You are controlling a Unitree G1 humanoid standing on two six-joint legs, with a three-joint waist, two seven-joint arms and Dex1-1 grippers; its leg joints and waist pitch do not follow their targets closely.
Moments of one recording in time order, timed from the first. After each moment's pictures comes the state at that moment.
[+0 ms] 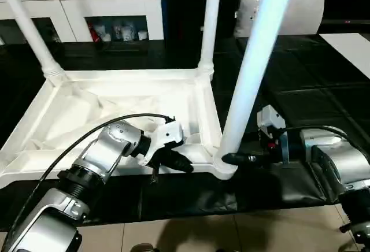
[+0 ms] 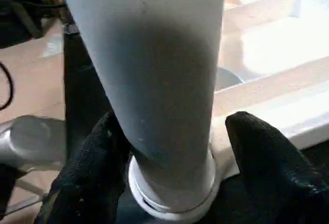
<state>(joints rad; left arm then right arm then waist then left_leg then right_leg) -0.60 0.41 -0.41 0.42 -0.03 0.26 -1.35 -0.43 -0.56 0.16 0.24 0.27 0.34 1.32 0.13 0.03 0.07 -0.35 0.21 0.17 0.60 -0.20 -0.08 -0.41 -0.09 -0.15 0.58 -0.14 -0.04</state>
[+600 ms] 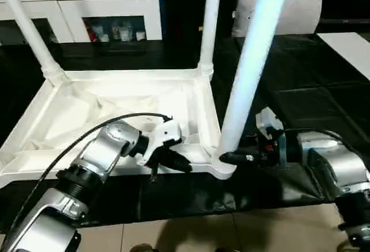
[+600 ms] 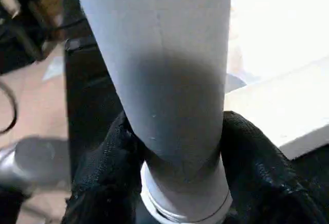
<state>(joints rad) -0.60 0.40 -0.38 0.41 -0.04 0.35 -1.31 -0.40 -0.48 0.13 0.24 0.29 0.39 1.25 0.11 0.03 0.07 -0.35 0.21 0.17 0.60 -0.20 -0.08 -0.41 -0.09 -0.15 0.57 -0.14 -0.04</state>
